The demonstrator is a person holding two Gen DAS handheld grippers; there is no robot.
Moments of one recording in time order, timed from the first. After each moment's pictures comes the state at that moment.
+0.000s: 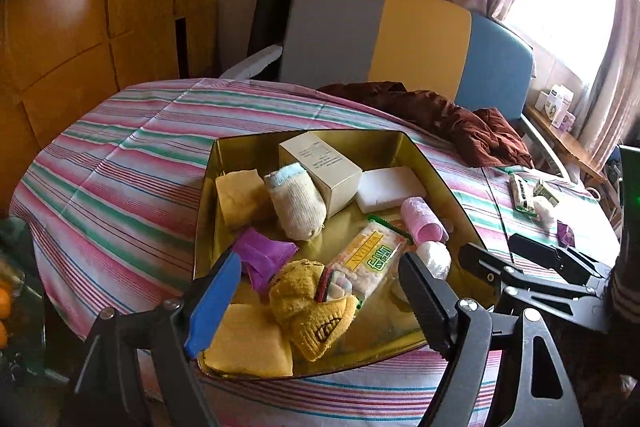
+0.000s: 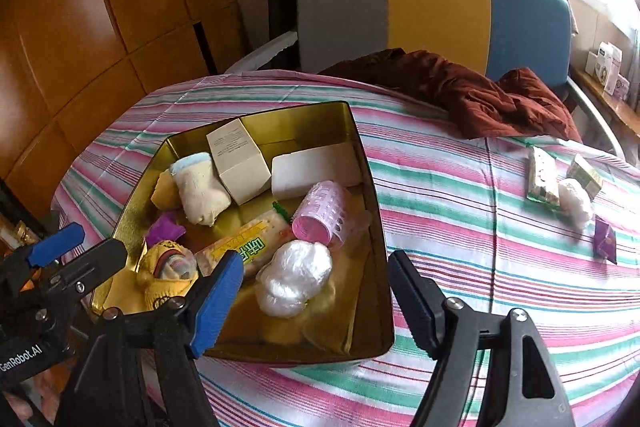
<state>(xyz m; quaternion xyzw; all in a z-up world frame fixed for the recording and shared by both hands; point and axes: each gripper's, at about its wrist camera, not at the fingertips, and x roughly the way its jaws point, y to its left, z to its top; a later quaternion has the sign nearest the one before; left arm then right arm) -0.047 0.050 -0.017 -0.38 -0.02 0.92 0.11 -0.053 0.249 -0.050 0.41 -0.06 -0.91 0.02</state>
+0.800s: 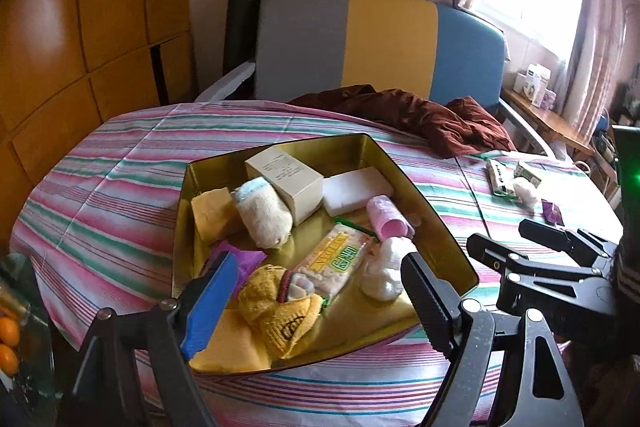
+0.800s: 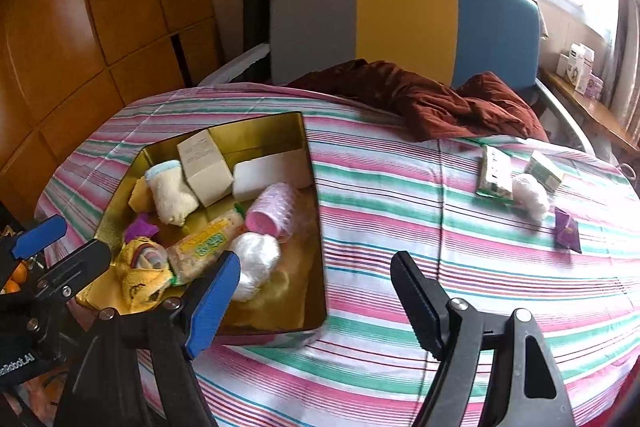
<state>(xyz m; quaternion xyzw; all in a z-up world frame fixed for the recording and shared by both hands) -0.029 0.082 -0.004 -0.36 0.03 0.92 0.15 -0.027 0.279 -0.037 0.40 -0.05 -0.92 -0.03</state>
